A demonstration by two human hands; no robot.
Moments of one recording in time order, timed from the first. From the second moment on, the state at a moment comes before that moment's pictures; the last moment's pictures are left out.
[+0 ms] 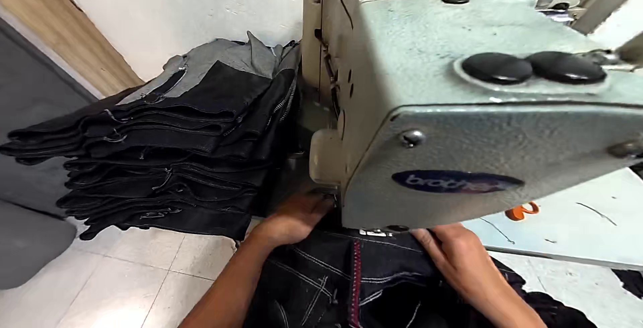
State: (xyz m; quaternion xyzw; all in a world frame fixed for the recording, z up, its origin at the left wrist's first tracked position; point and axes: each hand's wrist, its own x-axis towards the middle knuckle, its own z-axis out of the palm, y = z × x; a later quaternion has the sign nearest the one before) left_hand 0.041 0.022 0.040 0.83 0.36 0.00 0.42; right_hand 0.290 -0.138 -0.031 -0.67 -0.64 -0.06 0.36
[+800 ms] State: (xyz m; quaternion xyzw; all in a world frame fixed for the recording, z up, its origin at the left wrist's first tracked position) left_hand 0.036 0.004 -0.002 0.76 0.24 0.17 0.57; right_hand 0.244 -0.154 0.011 -0.57 -0.73 -0.12 0.35
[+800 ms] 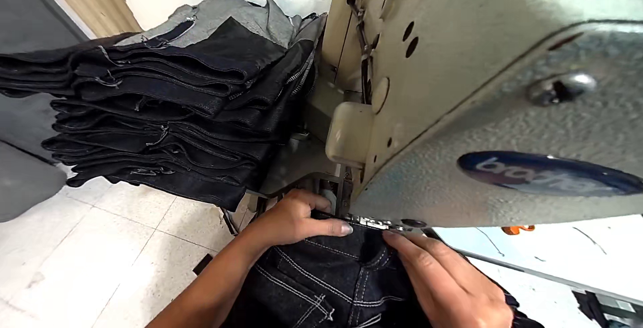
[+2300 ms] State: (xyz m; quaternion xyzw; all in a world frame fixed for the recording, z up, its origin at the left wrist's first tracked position) left_hand 0.040 -0.079 -0.009 0.89 0.20 0.40 -0.02; right_hand 0.256 -0.147 -0.014 -0.57 -0.74 -0.07 0.35
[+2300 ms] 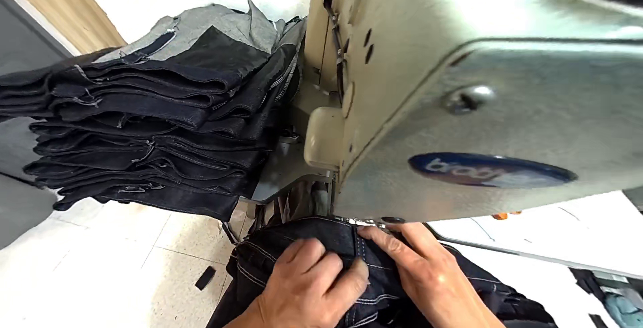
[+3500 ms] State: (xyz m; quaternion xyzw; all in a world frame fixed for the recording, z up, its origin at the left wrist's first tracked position) left_hand 0.042 -0.062 -0.009 0.92 0.16 0.36 0.05; right_hand 0.277 -0.143 -0.030 -0.61 -0.68 0.02 0.41
